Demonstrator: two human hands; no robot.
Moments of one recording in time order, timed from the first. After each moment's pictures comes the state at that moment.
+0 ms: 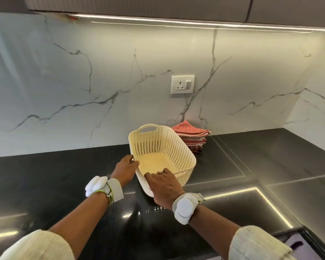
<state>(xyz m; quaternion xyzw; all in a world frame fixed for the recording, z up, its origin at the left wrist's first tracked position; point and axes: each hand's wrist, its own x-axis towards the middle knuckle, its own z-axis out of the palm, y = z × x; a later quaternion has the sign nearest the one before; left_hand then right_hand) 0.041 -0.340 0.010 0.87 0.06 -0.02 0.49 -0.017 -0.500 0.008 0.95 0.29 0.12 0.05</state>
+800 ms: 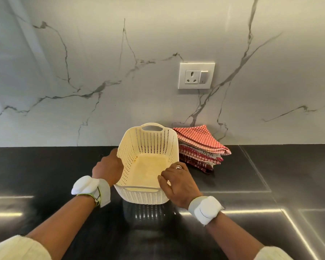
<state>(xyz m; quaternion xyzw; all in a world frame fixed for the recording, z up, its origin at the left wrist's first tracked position) 0.173 -0.368 -0.011 0.96 0.19 0.04 0.19 0.168 -0.602 -0.040 0.92 0.31 0.13 -0.19</state>
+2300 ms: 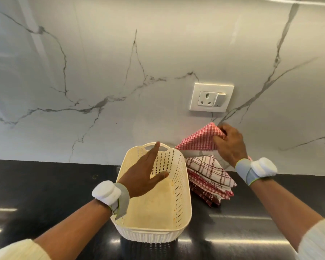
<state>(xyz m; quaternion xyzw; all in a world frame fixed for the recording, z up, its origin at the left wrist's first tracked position) 0.249 -0.408 0.018 0.94 -0.13 0.03 0.32 0.348 -0.672 0.071 0.89 0.05 0.23 -0.38</state>
